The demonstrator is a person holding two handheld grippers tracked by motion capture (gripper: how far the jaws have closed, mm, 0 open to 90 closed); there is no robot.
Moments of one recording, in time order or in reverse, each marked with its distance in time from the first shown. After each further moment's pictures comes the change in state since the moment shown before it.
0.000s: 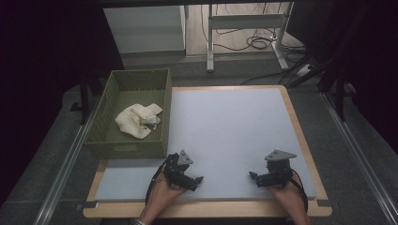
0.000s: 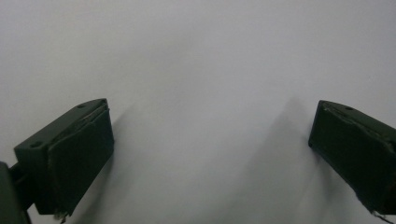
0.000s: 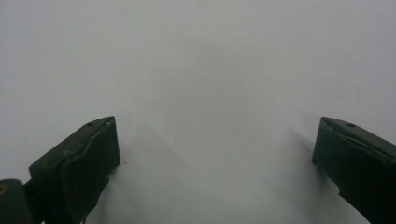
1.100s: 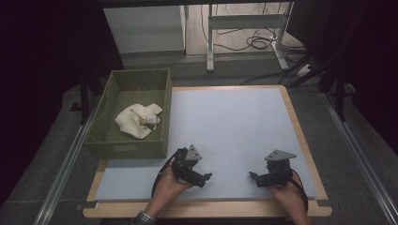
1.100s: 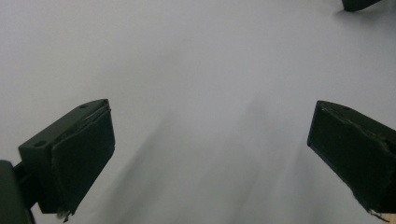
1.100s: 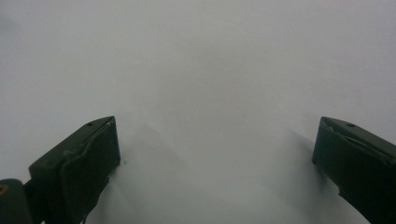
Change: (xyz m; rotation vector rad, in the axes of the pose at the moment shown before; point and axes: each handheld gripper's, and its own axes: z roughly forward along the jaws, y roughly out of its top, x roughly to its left) left arm -0.013 0.038 -0.003 -0.032 -0.044 0.066; right arm 0.000 0.000 0.000 -0.002 -0.001 -0.001
